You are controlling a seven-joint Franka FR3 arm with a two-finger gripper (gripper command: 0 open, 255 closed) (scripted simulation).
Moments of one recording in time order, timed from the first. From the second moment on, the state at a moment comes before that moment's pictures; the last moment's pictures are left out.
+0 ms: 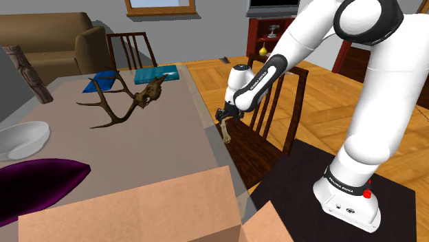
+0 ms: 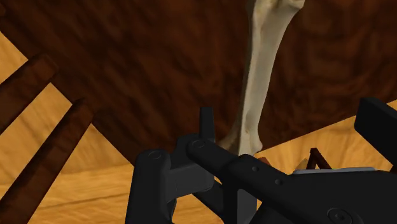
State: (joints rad) arm -0.11 0.20 0.11 -2.39 -0.16 2.79 0.77
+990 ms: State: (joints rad) arm 0.00 0.49 -0.05 -2.23 -0.31 2.97 0.99
